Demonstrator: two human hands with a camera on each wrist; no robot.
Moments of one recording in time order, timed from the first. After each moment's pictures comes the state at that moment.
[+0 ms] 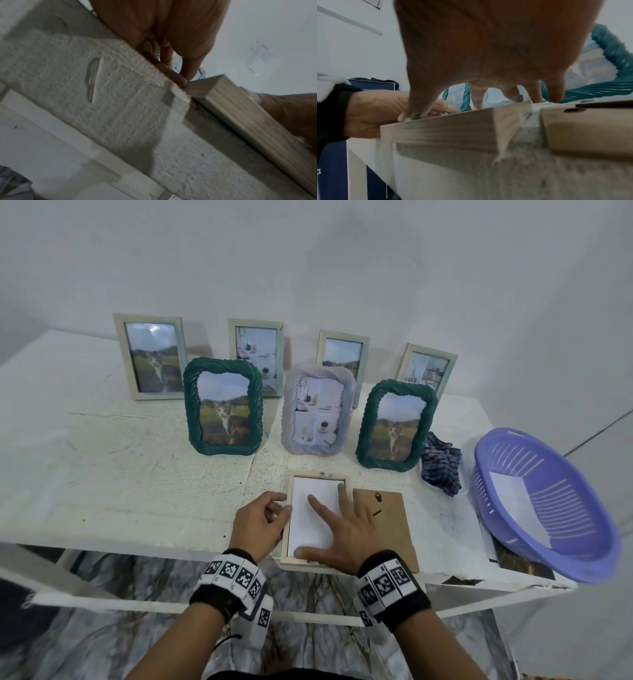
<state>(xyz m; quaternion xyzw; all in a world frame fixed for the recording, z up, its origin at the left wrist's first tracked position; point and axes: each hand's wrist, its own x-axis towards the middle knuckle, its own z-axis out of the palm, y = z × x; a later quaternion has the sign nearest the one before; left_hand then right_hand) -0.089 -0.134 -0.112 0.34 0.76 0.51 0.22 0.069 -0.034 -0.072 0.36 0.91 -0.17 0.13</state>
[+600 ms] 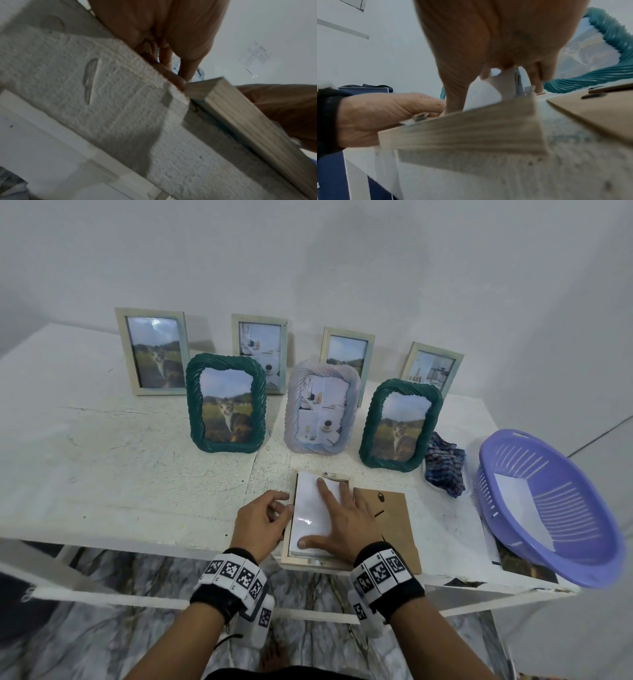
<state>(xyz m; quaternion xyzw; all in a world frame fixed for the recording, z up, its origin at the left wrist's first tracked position) -0.089 -0.132 -0.111 0.33 0.77 0.50 0.23 0.053 -0.024 -0.070 0.38 0.90 -0.16 0.12</state>
